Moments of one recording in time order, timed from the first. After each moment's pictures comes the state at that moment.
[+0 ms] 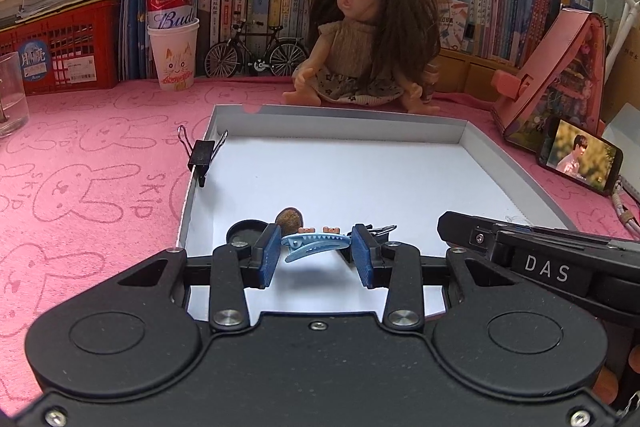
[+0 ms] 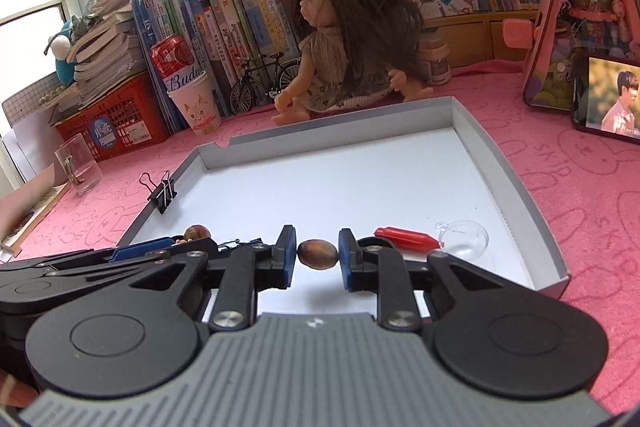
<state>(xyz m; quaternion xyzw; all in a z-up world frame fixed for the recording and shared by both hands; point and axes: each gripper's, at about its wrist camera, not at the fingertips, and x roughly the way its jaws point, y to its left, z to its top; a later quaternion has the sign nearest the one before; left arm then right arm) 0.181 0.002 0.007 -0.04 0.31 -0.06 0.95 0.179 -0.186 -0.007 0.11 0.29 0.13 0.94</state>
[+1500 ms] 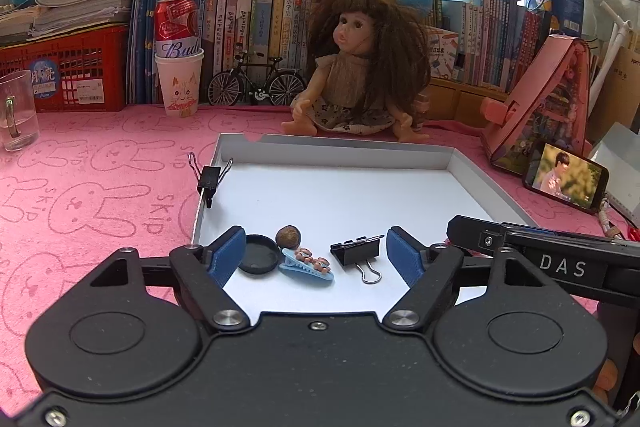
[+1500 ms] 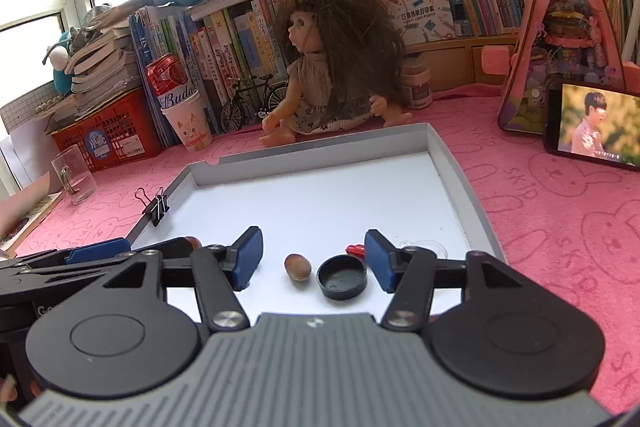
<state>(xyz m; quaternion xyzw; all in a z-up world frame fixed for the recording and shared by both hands) 0.153 0.004 0.027 -0.05 0.26 -0.06 0.96 0.160 -0.203 0.009 0.10 0.26 0.11 0.95</state>
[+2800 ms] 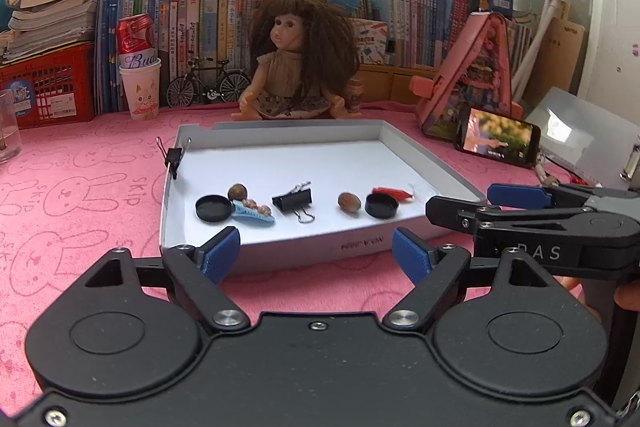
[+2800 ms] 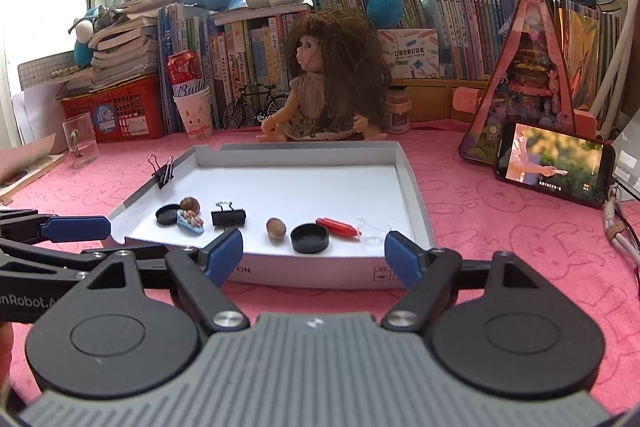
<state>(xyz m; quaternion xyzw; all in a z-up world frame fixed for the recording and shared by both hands) 0.072 -0.012 0.031 -0.01 0.26 -0.14 0.96 0.088 -0.217 0.015 0.02 0.22 0.10 0.97</state>
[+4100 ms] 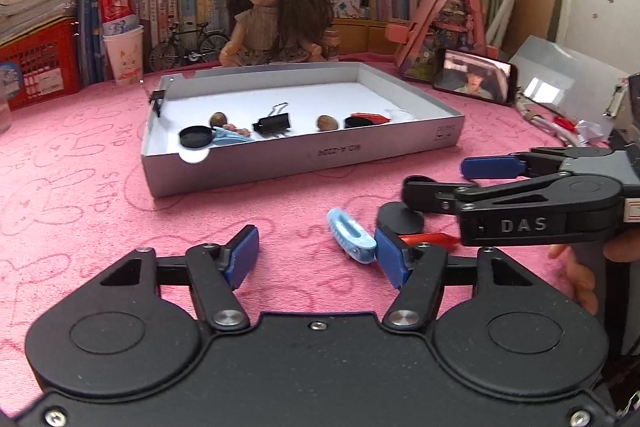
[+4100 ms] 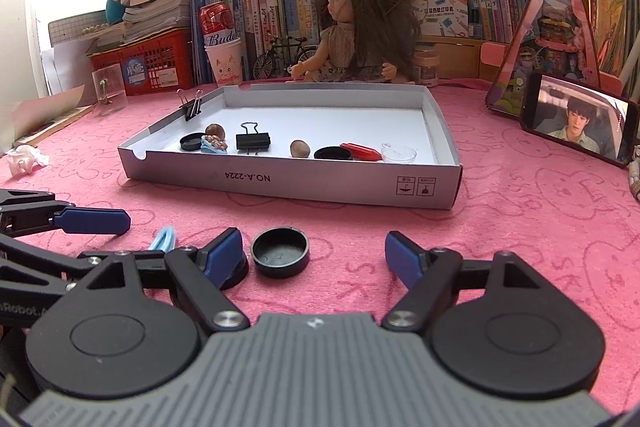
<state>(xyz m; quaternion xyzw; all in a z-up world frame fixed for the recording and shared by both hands) 0.035 -0.015 -0.010 0.03 0.29 -0.15 0.95 0.068 -0.221 -0.024 0.00 0.26 0.16 0.95</state>
